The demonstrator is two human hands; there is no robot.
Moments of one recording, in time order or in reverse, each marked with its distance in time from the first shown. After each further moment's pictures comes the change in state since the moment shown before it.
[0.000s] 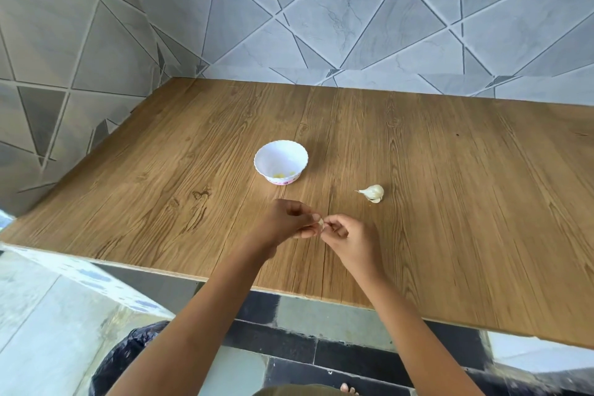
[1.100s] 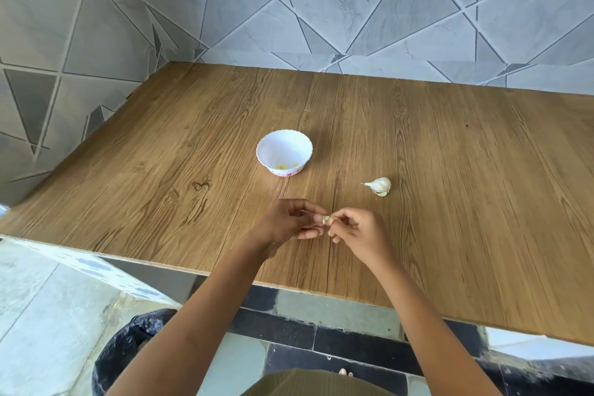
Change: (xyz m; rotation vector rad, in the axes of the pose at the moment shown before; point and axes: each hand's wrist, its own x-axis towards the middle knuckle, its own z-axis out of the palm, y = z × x) left_hand 0.005 -0.014 -0.006 -0.156 -0.132 -0.034; right_hand 0.010 -0.004 -0.013 0.253 -0.281 0.257
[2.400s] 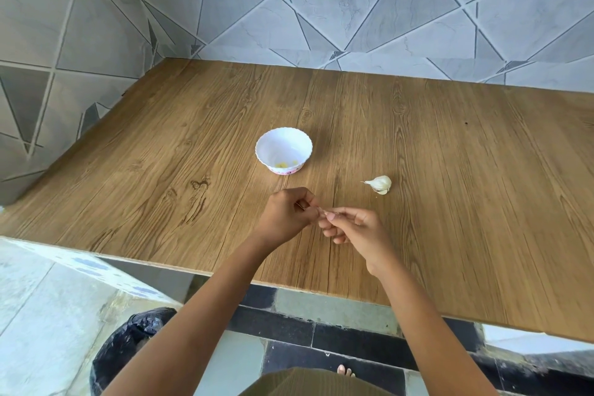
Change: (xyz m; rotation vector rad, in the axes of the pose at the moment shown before) left_hand 0.009 -0.003 -0.002 0.587 0.241 0.371; right_hand -0.001 -0.013 0.003 0.450 -0.037 0.331
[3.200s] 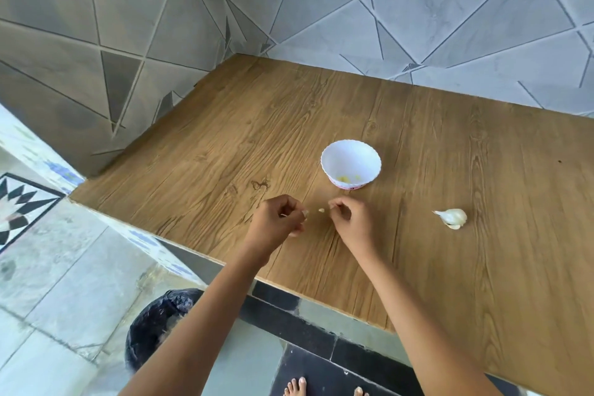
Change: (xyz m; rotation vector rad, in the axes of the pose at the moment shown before) left_hand -0.027 -0.042 -0.081 -0.277 0.269 -0.357; right_hand 0.089 0.027 0.094 -0.555 0.099 -0.462
